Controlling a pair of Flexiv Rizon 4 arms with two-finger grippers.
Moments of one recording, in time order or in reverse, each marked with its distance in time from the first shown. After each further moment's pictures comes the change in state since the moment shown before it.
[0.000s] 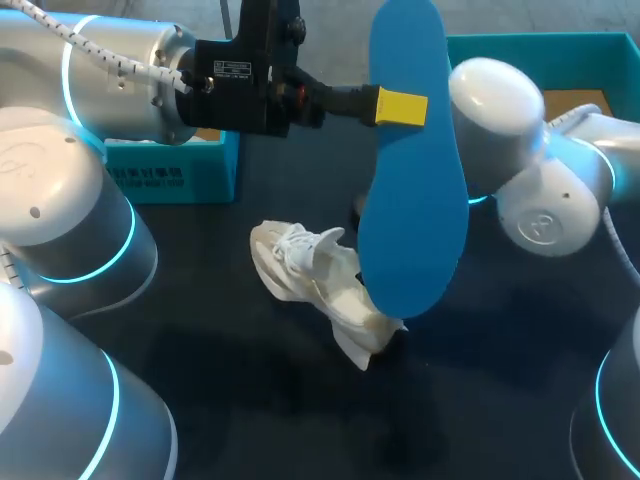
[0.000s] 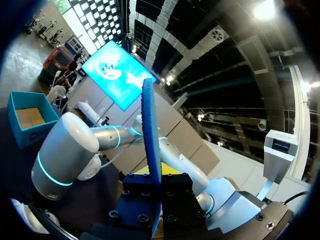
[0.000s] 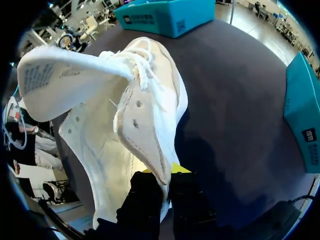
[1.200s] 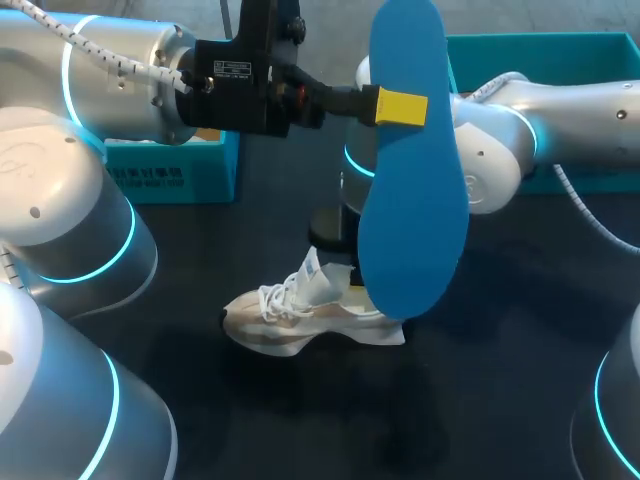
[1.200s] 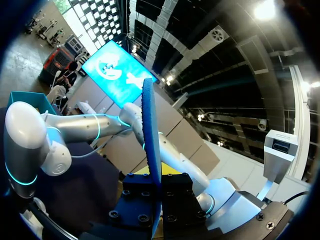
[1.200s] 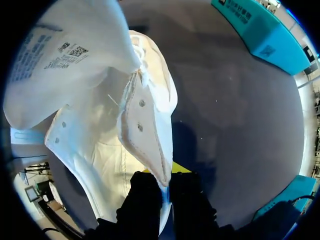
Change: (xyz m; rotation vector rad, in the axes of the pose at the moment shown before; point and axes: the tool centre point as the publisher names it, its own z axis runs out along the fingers) left arm 0.000 0.000 0.000 0.000 0.000 0.000; right arm -0.031 0.036 0.048 0.213 0.008 -0.762
